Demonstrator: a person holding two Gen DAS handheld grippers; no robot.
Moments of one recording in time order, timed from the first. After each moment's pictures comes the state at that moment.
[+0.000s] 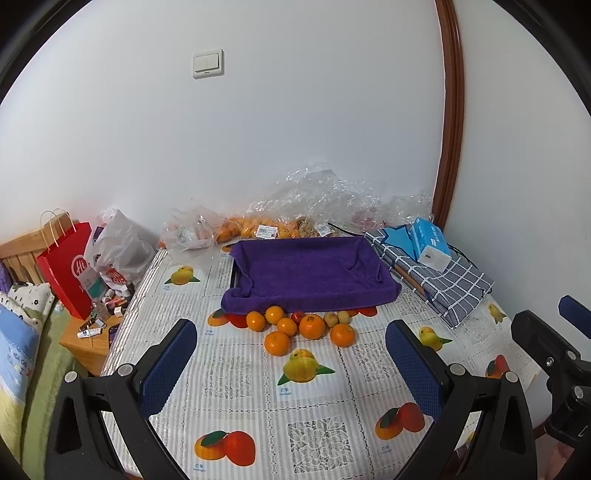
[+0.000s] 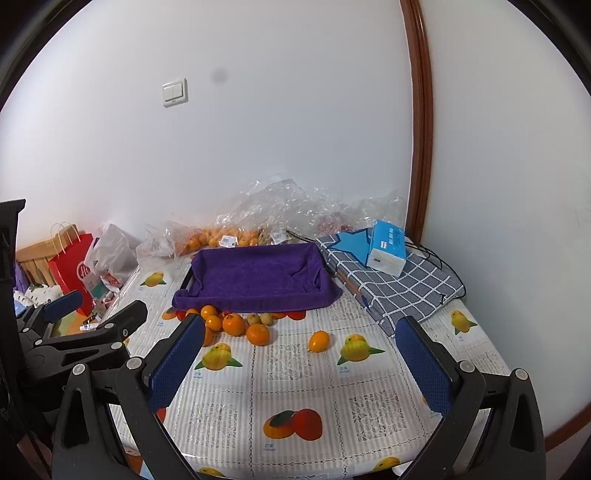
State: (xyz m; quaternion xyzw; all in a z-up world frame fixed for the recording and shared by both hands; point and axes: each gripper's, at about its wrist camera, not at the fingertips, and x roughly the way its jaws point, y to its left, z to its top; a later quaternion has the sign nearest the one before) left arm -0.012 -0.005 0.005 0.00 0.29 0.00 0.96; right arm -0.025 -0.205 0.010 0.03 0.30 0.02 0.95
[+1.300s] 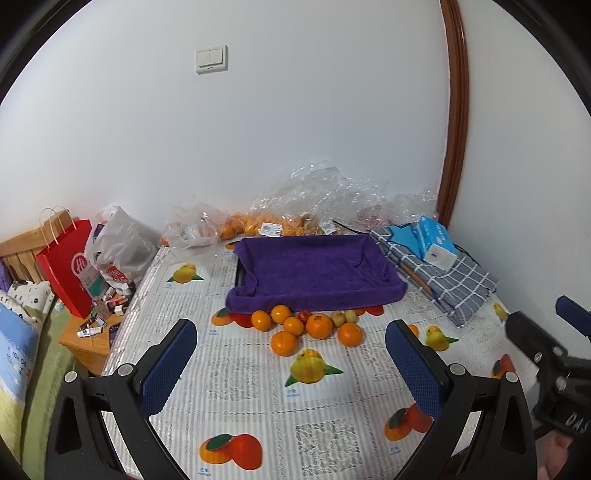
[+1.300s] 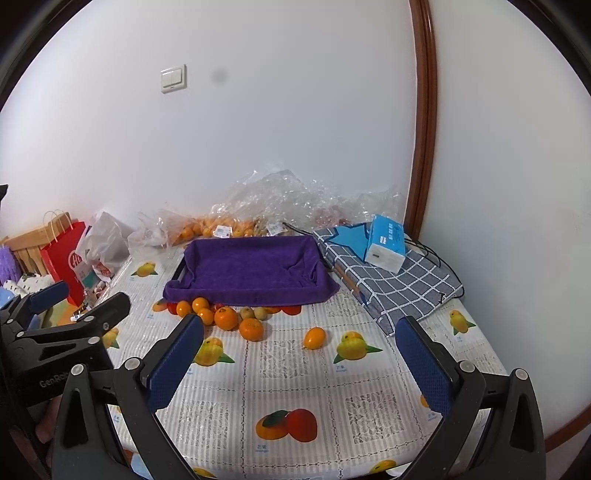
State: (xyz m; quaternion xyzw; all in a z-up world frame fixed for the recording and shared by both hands) left arm -0.003 0.005 -0.001 0.00 0.29 0.00 0.96; right arm -0.009 -0.201 -0.006 0.01 0.31 0.01 0.95
